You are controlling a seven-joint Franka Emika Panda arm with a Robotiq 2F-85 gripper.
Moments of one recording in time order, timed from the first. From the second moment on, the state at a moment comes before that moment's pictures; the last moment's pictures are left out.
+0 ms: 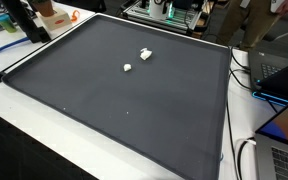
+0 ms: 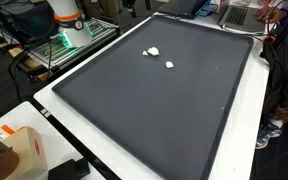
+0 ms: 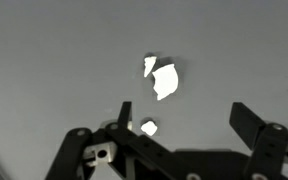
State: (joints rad) arm 0.07 -0.42 0.23 -2.76 0.05 2.52 0.33
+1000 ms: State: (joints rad) arm 0.04 -0.27 0.26 -2.75 0.00 2.67 0.47
